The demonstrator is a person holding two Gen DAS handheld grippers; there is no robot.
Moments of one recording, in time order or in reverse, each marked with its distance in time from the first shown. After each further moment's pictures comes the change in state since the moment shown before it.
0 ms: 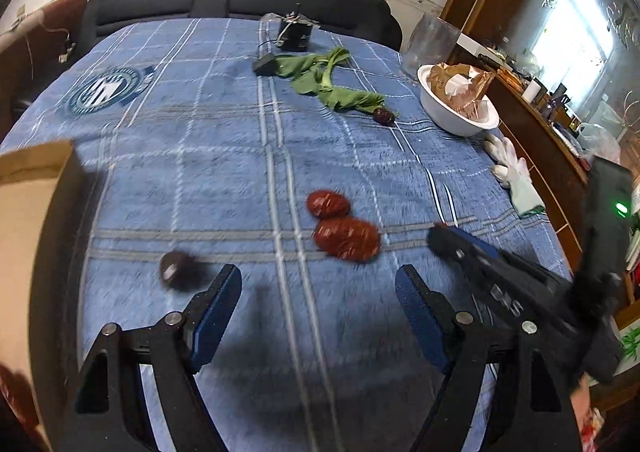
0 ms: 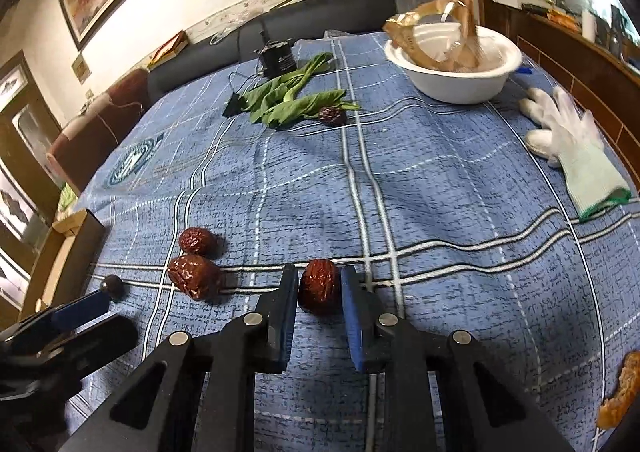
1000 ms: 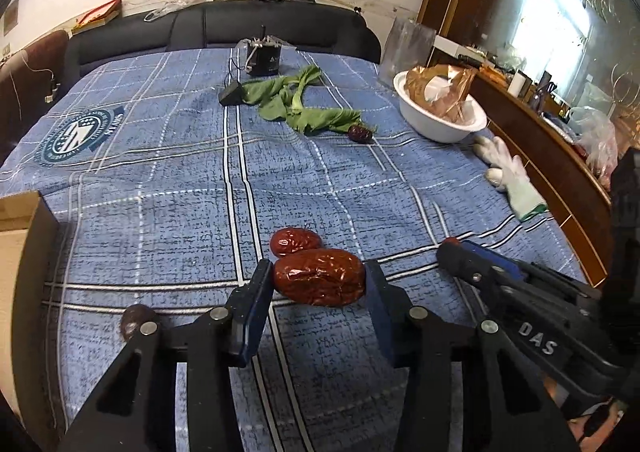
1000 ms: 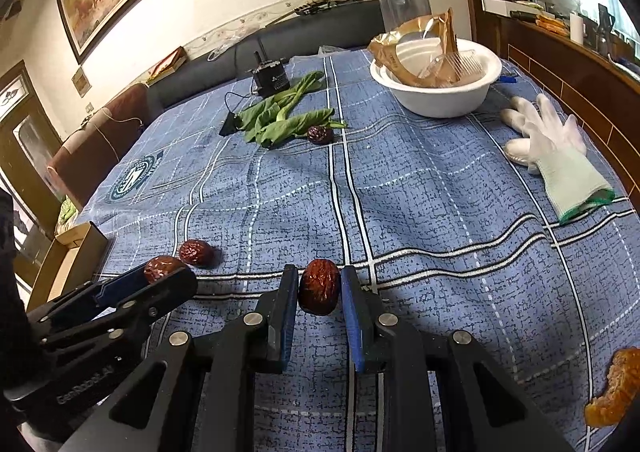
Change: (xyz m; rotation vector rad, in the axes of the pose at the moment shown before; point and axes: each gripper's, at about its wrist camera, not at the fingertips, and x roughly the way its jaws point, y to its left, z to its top) left arm 0.009 -0.019 0.006 0.095 -0.090 -0.010; right arm -0.014 -0.001 0.001 -0.010 -0.066 -0.003
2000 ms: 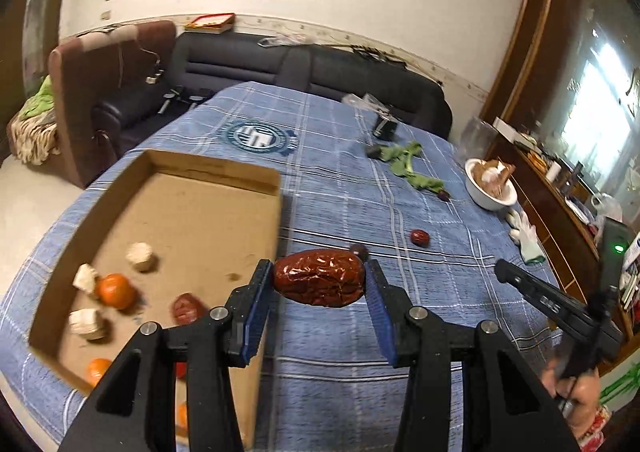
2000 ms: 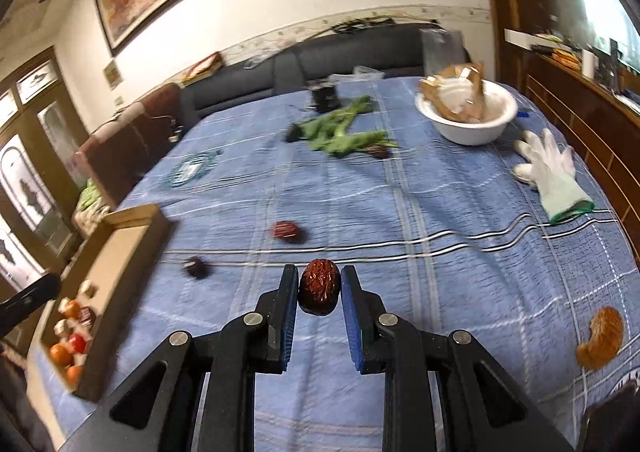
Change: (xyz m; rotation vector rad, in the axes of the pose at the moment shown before) left arm -0.195 0.105 -0.066 -0.247 -0.176 0.177; right arm -0.075 0.064 -0.025 -0.090 -0.041 0.089
